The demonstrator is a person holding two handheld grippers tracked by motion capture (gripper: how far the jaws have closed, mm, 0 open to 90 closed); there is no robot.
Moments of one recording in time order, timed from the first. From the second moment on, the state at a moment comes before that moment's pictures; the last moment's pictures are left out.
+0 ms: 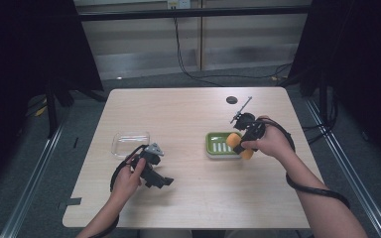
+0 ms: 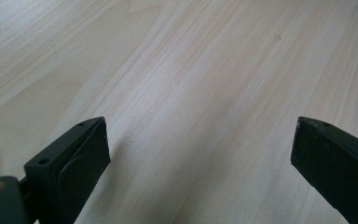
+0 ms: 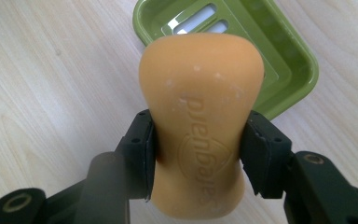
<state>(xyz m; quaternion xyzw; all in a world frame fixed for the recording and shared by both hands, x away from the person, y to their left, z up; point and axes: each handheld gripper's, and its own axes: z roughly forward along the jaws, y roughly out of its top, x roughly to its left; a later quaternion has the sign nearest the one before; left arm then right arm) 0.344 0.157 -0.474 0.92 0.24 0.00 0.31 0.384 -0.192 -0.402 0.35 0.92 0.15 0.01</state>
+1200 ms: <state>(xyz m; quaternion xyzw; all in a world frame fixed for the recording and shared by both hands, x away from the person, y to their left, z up) 0.346 0.159 -0.473 0.92 0.25 0.00 0.31 0.416 -0.180 -0.408 0.33 0.93 0.14 0.04</state>
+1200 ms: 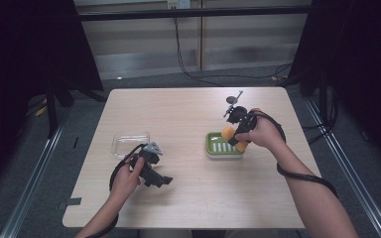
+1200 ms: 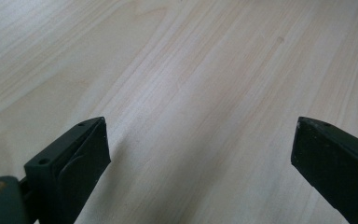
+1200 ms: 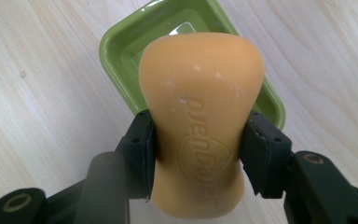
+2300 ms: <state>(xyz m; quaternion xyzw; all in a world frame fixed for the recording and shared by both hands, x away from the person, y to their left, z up) 0.347 0.159 -0.476 0.92 0.25 0.00 0.31 0.430 -0.170 -0.425 0.30 0.94 0.14 0.04</state>
